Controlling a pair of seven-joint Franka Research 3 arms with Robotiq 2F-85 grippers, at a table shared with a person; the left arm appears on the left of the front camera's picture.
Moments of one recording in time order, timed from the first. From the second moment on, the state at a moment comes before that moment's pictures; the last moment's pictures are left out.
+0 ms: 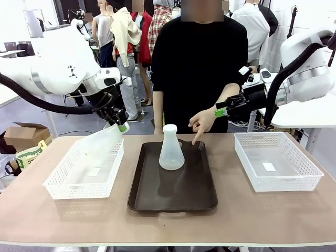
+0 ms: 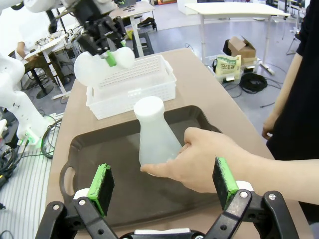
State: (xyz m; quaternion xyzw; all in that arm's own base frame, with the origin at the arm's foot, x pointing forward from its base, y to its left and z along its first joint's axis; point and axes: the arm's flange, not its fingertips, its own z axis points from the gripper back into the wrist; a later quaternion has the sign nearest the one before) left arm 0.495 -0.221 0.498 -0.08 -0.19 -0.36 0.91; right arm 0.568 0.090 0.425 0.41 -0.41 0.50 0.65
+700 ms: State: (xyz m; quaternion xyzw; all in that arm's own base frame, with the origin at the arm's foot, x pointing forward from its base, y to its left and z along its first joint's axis) left arm 0.442 -0.266 0.483 -0.32 -0.26 -0.67 0.62; right arm 0.568 0.090 0.426 0.41 -0.41 0.50 0.65
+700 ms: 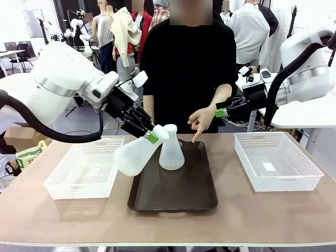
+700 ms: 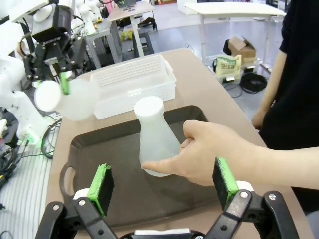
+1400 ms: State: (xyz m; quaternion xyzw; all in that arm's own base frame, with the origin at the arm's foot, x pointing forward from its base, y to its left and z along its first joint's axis) left arm 0.444 -0.255 0.474 -0.36 -0.25 -0.68 0.59; right arm 0.568 0.090 0.426 0.41 -0.41 0.50 0.65
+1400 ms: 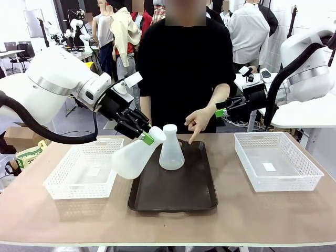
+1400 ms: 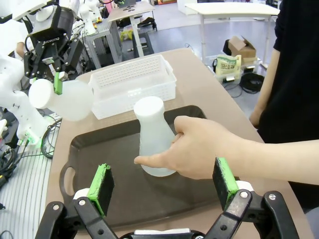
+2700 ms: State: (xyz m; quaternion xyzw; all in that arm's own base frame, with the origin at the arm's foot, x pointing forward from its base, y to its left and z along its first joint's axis) left arm 0.502 -0.283 0.340 -0.50 -0.36 -0.66 0.42; right arm 0.568 0.090 0.426 0.41 -0.41 0.50 0.65
